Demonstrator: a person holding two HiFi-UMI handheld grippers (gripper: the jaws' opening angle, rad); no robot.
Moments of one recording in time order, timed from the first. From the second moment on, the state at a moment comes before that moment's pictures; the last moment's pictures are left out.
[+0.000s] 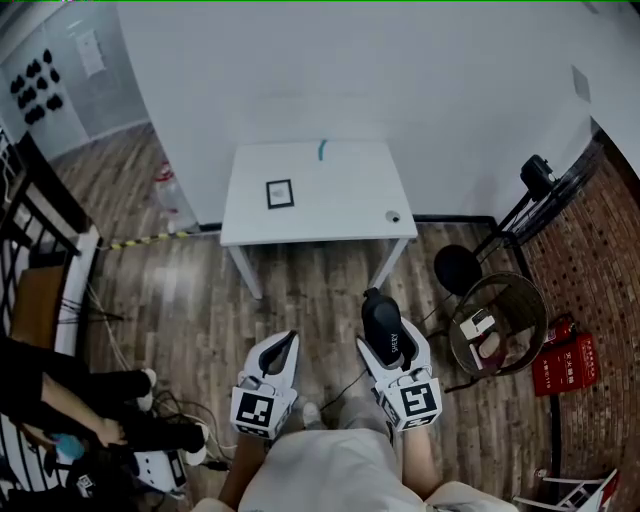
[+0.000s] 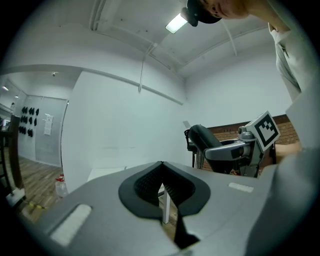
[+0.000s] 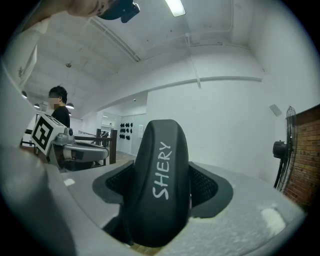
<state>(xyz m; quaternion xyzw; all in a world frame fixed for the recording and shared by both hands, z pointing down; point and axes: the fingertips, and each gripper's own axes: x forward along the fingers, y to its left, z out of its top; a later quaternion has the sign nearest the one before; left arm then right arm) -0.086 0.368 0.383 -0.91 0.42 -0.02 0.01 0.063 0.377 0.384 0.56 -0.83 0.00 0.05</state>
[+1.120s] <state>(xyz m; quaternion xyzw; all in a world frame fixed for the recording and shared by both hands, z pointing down) -0.064 0.179 0.370 -0.90 0.44 -0.02 0.02 0.079 0.181 0.386 0.54 -0.84 0.01 0.05</state>
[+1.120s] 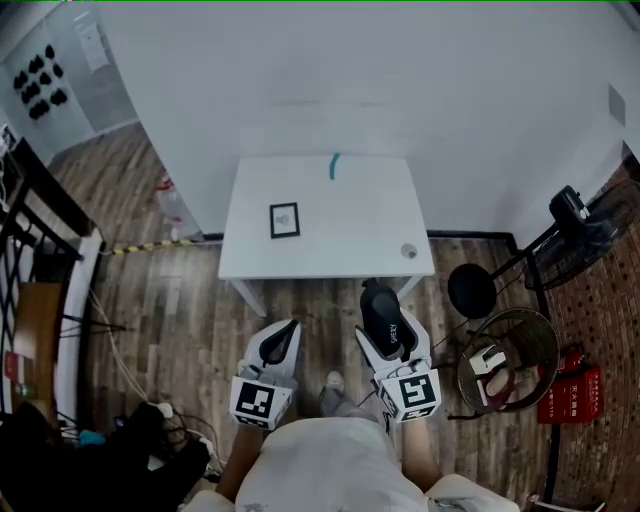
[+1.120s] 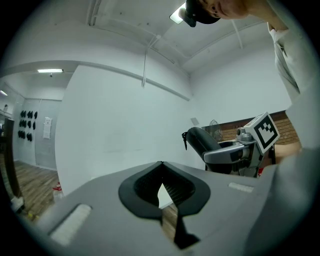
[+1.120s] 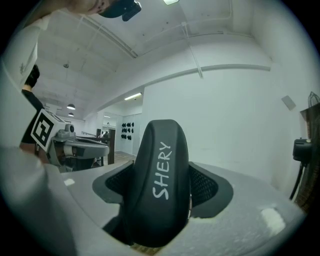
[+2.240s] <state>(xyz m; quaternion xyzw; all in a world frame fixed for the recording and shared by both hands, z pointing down) -0.015 0.028 0.372 -0.88 0.48 -0.04 0.02 0.120 0.015 0.389 0.49 -0.87 0.02 0.05</state>
